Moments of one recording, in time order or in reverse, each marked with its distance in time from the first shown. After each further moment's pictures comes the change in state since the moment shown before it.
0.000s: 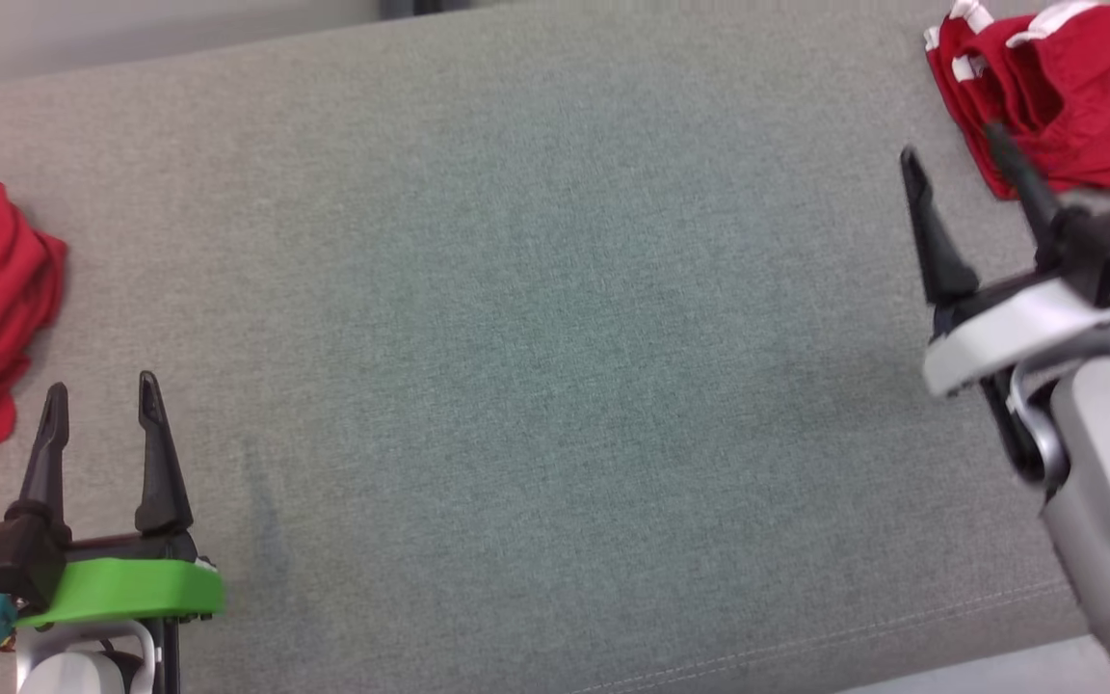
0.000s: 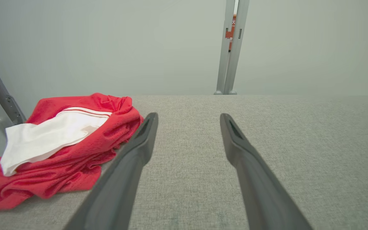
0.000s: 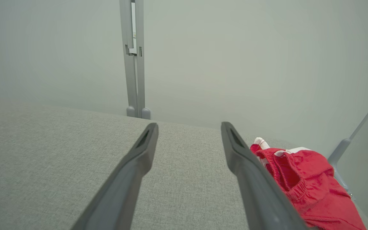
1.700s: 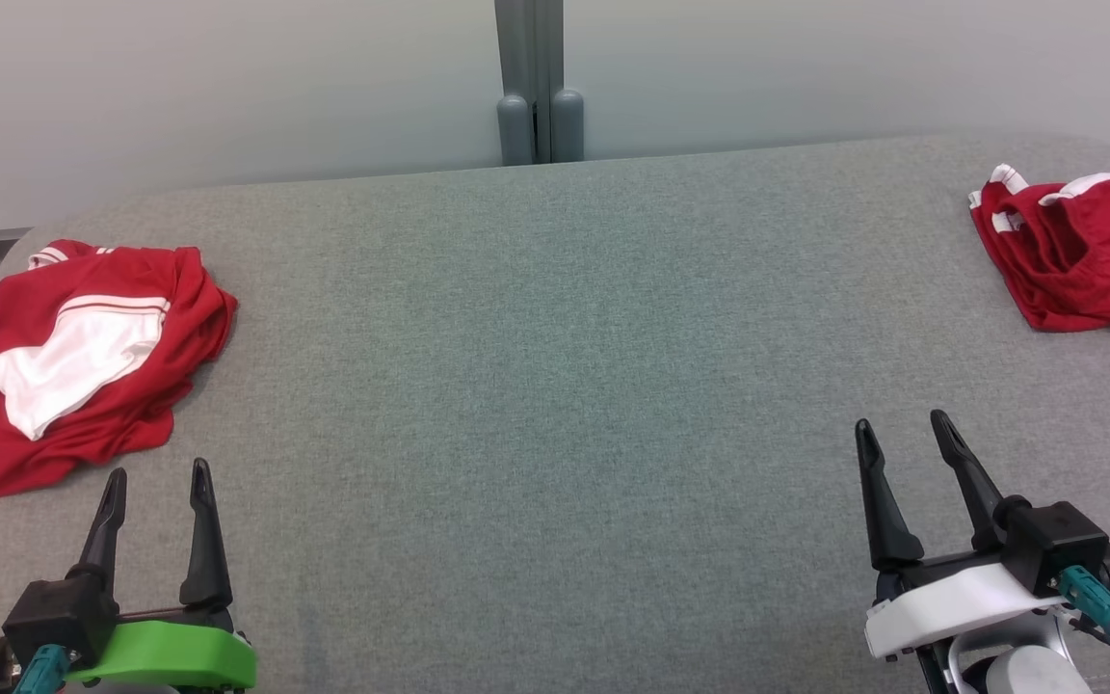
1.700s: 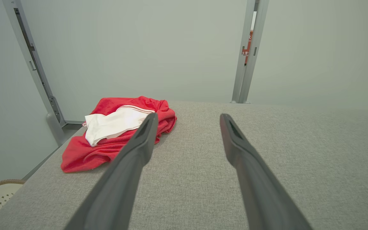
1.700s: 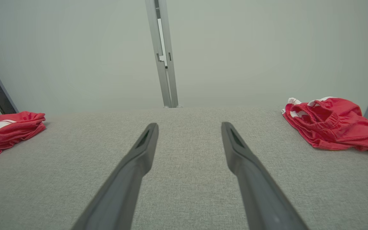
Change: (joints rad) left arm 0.094 -0.019 -0.023 0.078 0.011 -0.026 0.000; right arm 0.565 0.285 -0.193 -0.282 -0.146 0.000 0.006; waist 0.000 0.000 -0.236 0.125
